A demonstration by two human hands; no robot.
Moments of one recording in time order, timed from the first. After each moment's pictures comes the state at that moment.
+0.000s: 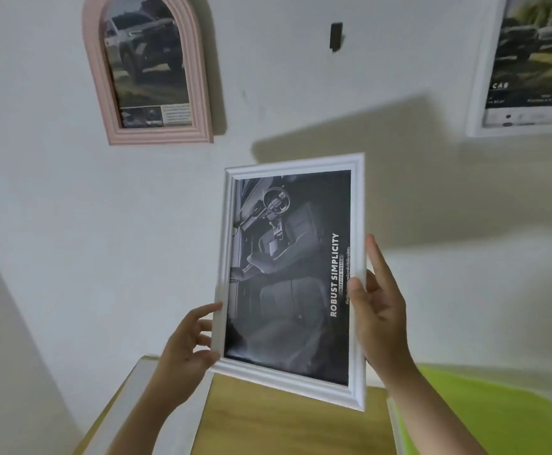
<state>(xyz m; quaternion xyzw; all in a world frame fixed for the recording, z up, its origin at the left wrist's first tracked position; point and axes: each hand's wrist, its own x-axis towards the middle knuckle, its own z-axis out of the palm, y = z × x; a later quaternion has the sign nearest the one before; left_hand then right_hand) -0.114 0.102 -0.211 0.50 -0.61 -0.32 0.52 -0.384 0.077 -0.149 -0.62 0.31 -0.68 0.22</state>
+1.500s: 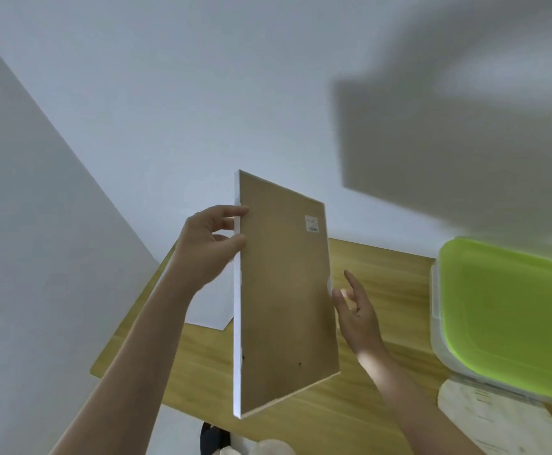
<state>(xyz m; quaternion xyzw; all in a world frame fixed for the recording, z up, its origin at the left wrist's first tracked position) -0.109 0.160 -0.220 0.67 -0.51 -0.31 0.45 -0.342 0.152 -0.368 -0.50 0.58 -0.39 0.51</state>
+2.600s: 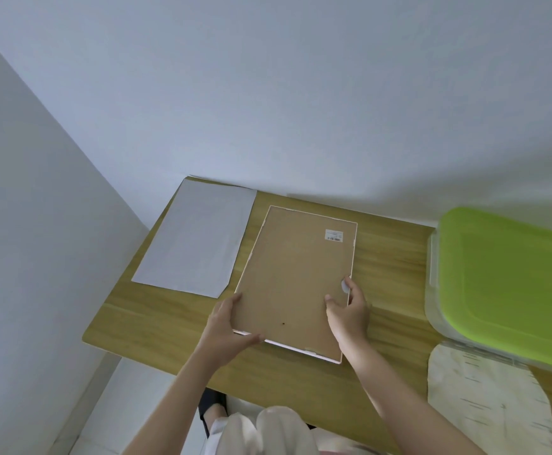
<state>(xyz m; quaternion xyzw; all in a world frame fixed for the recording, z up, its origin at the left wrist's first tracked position) -0.120 0.246 -0.416 0.74 -0.45 -0.43 0.24 -0.335 0.168 -0.448 -0.40 0.72 -0.36 0.44</state>
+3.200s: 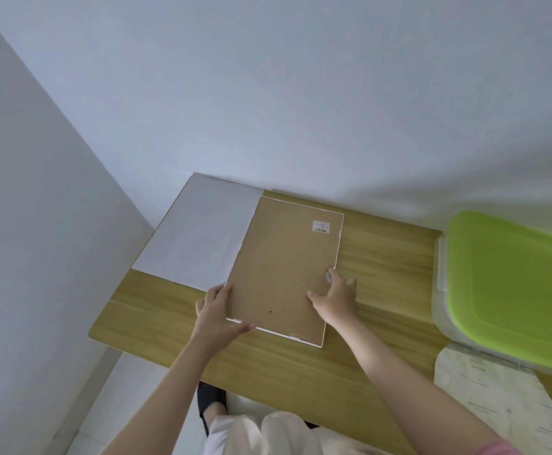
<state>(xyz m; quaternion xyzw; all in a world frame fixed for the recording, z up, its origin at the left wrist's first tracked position) -0.090 0.233 -0.435 0.78 -0.49 -0.33 0.19 -0.308 0.137 -0.449 -0.55 0.71 -0.17 0.41</state>
